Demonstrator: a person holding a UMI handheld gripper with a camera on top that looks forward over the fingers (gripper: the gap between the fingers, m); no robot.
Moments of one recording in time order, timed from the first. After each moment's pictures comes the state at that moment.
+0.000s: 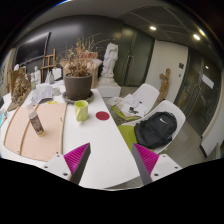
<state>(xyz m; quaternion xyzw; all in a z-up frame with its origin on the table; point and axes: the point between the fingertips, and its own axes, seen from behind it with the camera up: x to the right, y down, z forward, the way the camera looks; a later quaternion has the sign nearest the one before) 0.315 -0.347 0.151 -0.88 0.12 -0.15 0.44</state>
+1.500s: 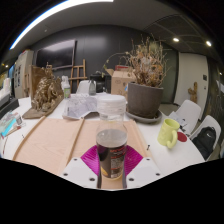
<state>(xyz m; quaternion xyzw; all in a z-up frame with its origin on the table) 0.001 -0.083 0.073 -0.84 0.03 -0.05 0.53</state>
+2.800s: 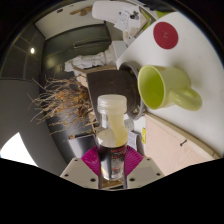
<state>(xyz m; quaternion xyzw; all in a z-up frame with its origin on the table) 0.124 0.039 0.171 -0.54 0.53 0.56 0.33</state>
